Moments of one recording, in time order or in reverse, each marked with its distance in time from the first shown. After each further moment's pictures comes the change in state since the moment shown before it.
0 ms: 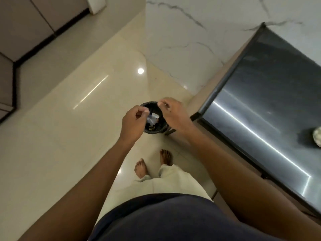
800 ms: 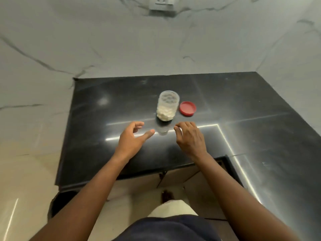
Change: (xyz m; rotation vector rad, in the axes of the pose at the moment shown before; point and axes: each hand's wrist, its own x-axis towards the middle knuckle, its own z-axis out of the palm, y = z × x) left_hand -0.139 0.170 0.379 0.286 -0.760 0.514; right_hand -0.300 0.277 -0.282 -0.407 0.918 0.492
